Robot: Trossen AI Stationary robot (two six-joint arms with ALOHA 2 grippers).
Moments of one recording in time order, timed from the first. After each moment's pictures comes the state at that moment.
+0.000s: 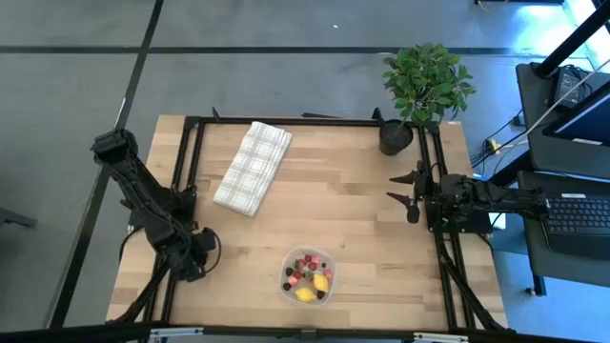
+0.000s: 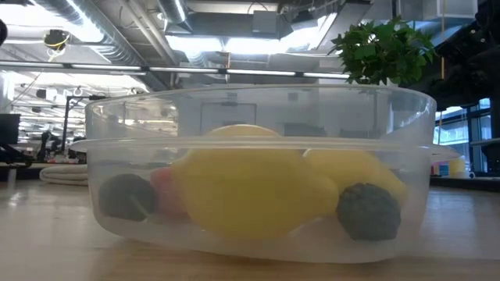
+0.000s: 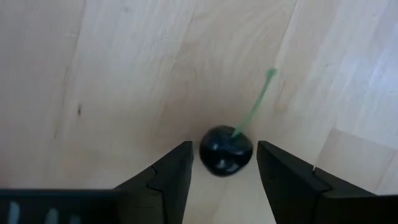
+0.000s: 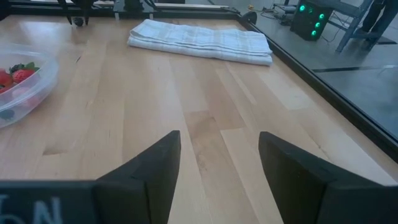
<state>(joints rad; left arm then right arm) -1.01 1.22 0.48 -0.65 -0.14 -1.37 0.00 0.00 0.16 -0.48 0.27 -0.01</state>
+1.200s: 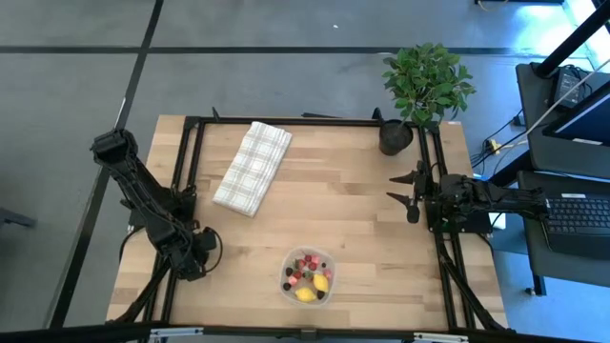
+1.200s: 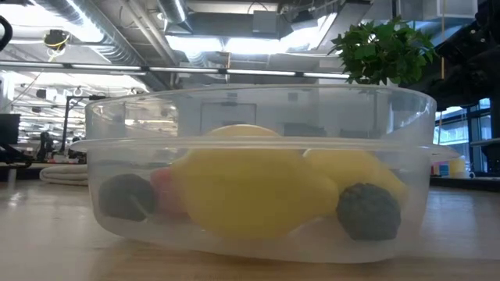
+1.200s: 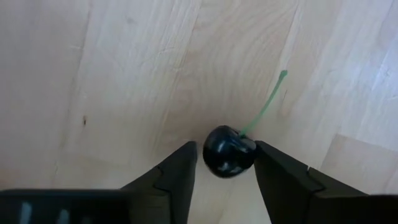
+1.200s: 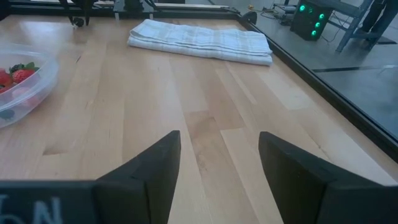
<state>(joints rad) -0.99 1.22 0.47 -0.63 -0.15 -1.33 0.00 0.00 0.16 -0.48 0.27 -0.01</state>
